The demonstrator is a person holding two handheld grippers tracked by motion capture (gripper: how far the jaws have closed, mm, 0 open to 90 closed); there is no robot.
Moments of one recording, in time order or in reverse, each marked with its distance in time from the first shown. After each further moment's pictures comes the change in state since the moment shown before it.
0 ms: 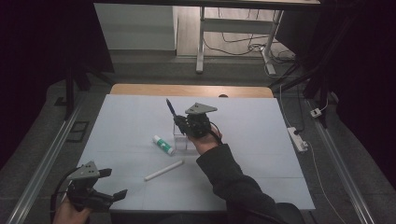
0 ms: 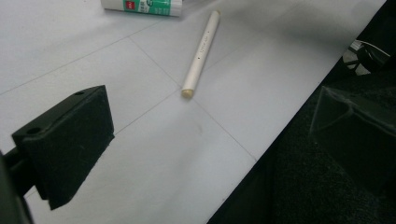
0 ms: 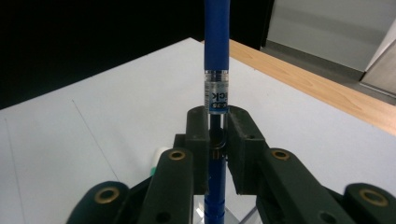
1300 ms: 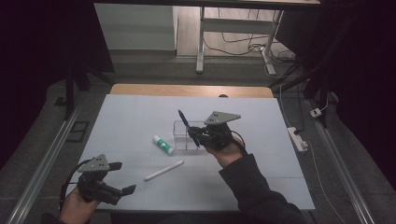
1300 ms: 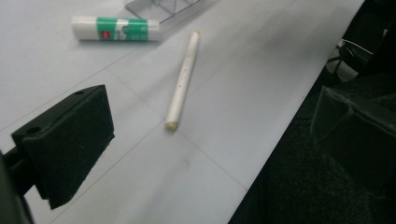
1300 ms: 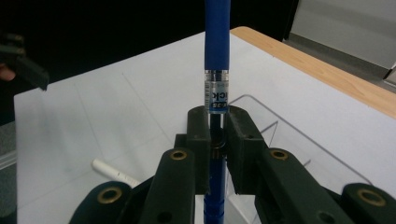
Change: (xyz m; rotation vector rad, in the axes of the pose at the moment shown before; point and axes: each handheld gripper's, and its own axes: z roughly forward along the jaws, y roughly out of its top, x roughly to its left) left arm -0.001 0.021 0.013 -0.011 -0.055 0.058; right arm 0.008 0.001 -0.083 0.041 0.102 -0.039
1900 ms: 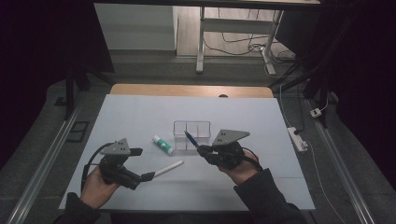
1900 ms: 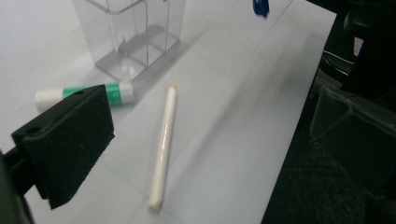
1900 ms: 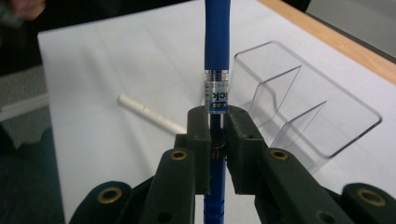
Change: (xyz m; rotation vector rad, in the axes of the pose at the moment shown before) left arm -0.005 0.054 0.029 -0.018 -0.085 0.097; right arm 0.022 -0.028 -0.041 0.109 0.026 -0.095
